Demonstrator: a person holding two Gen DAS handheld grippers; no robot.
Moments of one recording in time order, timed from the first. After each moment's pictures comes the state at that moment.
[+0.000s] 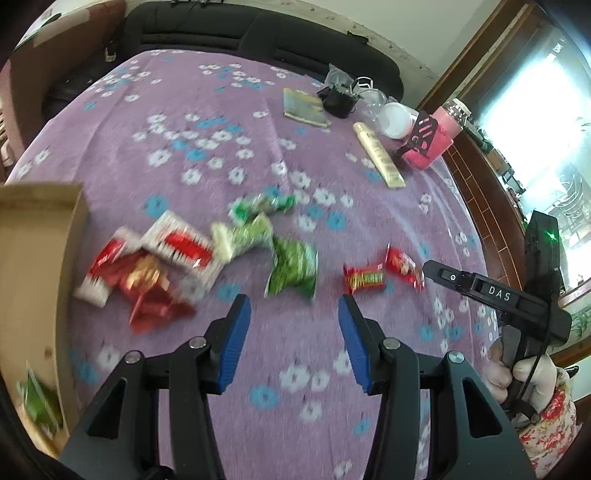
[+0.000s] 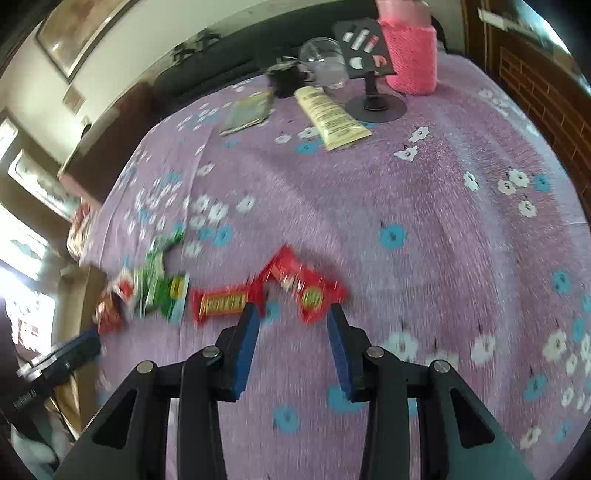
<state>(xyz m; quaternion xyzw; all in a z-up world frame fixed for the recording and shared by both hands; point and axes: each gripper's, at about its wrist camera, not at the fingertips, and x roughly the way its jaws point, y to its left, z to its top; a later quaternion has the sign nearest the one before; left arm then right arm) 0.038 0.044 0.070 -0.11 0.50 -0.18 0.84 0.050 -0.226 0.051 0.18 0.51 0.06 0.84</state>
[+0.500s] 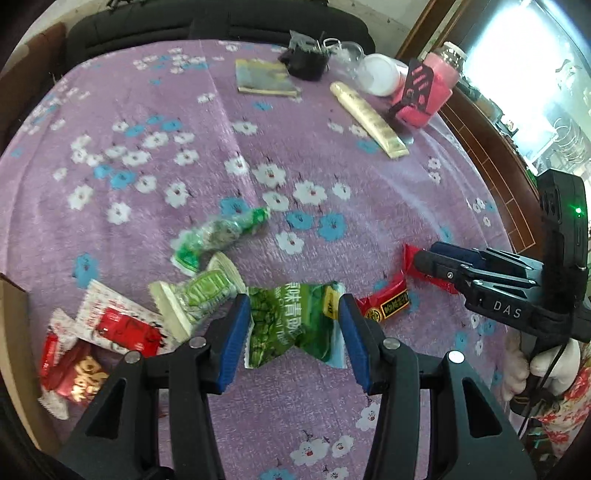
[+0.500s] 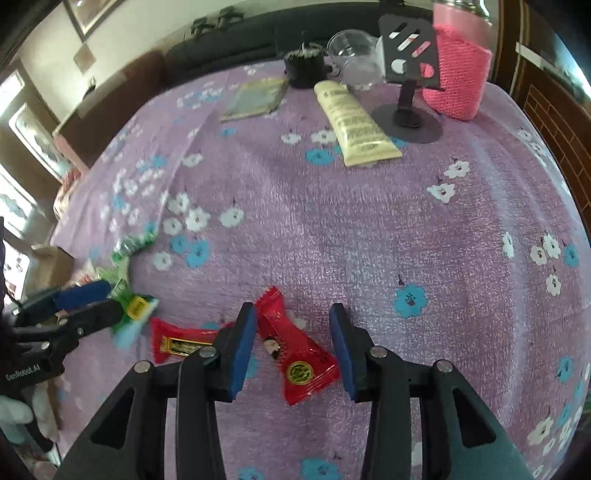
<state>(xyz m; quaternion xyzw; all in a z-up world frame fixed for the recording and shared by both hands) 0.096 0.002 0.030 -0.03 0.53 -0.23 0.81 0.086 -0.204 0.025 0.06 0.52 0.08 0.85</state>
